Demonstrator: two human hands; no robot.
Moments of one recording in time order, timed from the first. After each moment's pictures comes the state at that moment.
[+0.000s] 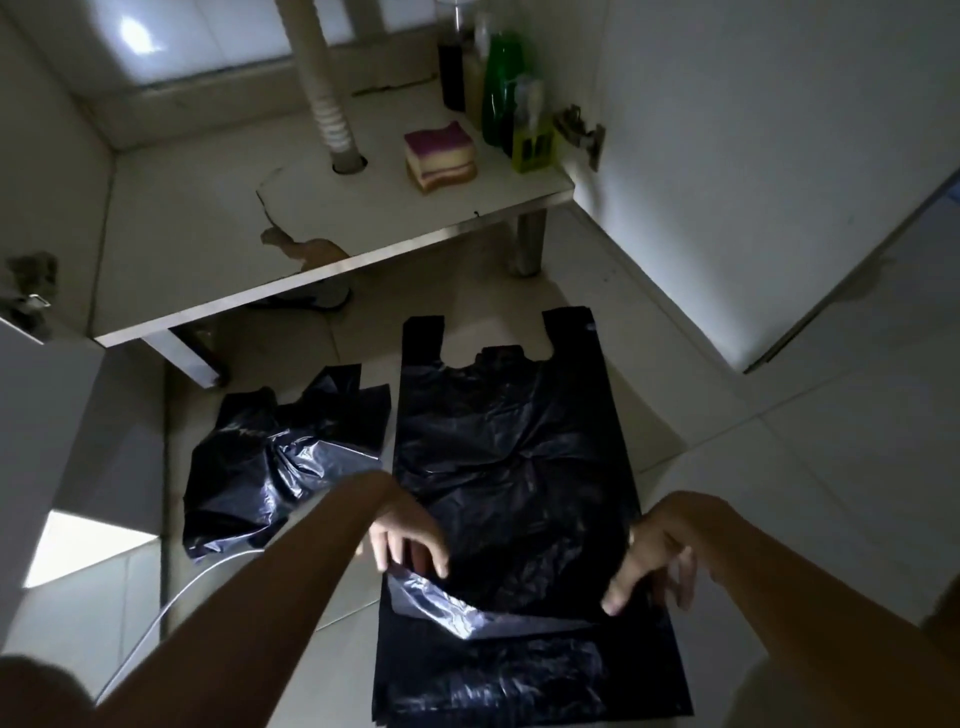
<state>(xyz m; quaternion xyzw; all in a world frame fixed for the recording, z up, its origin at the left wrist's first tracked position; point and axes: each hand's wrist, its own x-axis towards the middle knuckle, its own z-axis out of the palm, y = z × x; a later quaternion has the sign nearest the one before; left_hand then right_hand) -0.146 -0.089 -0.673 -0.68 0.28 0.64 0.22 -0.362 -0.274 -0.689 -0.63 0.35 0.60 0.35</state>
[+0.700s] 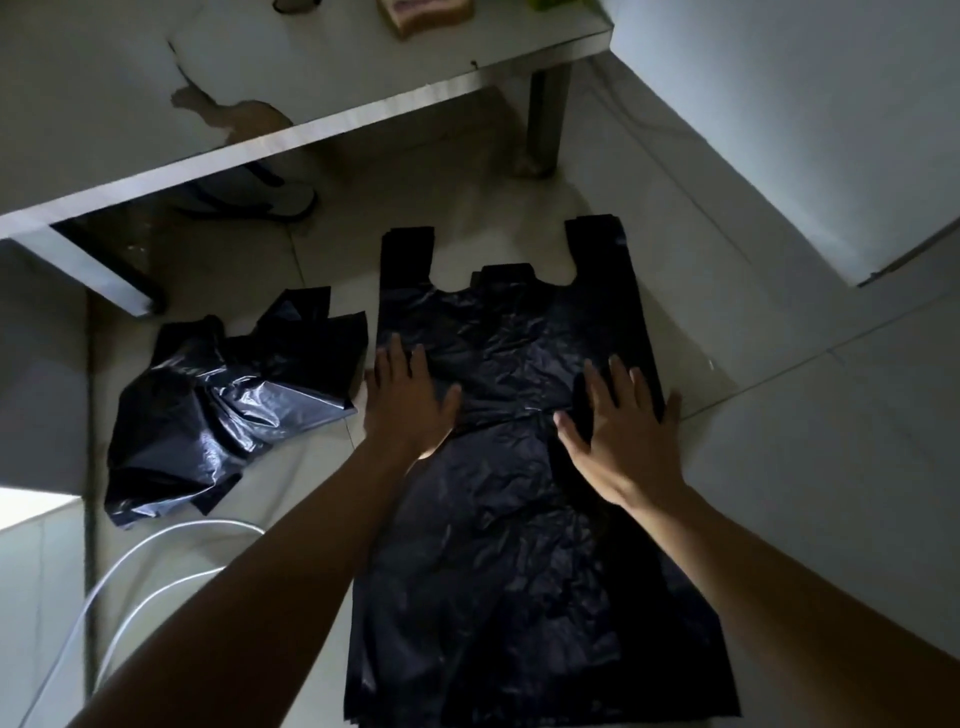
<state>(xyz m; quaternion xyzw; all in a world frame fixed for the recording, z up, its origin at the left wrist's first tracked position) -0.108 -0.123 -0.838 -0.92 0.36 0.14 -0.05 -0.320 -0.264 -0.825 -0.91 0.40 0.05 0.11</state>
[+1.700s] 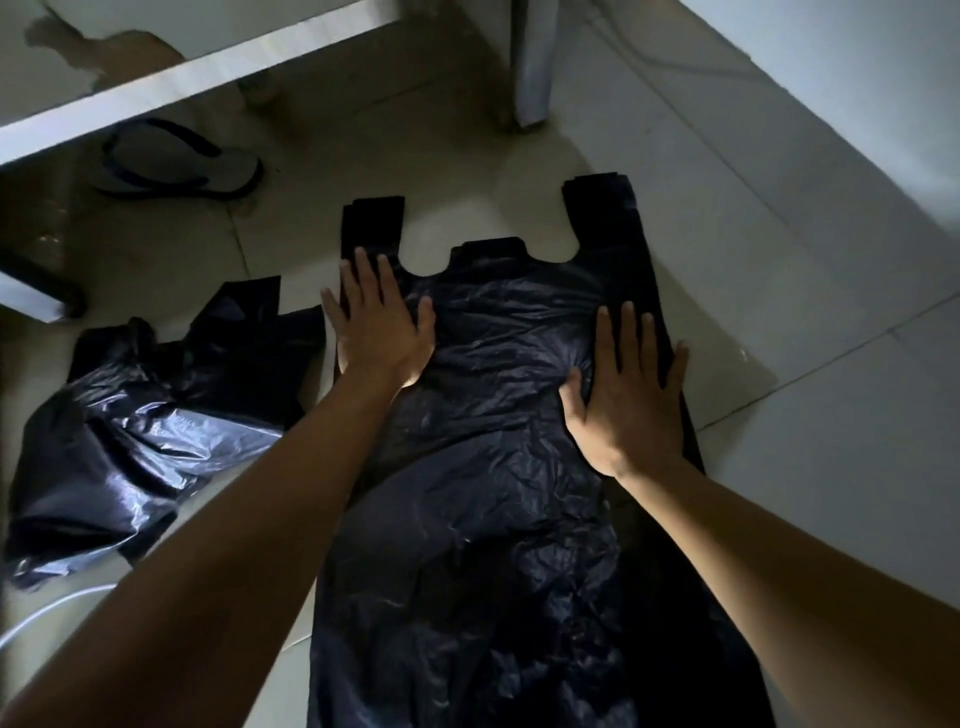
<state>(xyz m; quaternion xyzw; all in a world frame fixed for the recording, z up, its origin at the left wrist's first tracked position) -0.040 -0.200 -0.875 -0.94 0.34 0.07 -0.02 -0.283 -0.308 -0.885 -0.90 0.44 -0.02 0.06</state>
